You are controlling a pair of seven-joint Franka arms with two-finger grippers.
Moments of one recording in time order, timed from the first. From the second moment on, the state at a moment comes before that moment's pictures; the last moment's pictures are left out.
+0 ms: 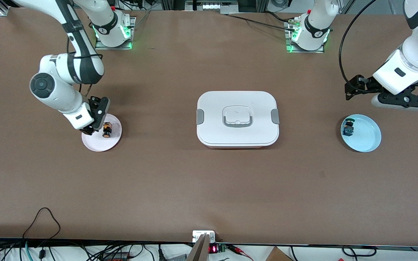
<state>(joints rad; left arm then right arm) -0.03 0.02 -0.09 -1.65 0.04 1.65 -0.01 0.21 0.23 -0.08 -2.21 0.01 2.40 -1.28</state>
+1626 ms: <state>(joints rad) -0.03 0.02 -0.09 -1.65 0.04 1.65 -0.01 0.19 0.39 -0.08 -2.26 0.01 2.71 -1.54</state>
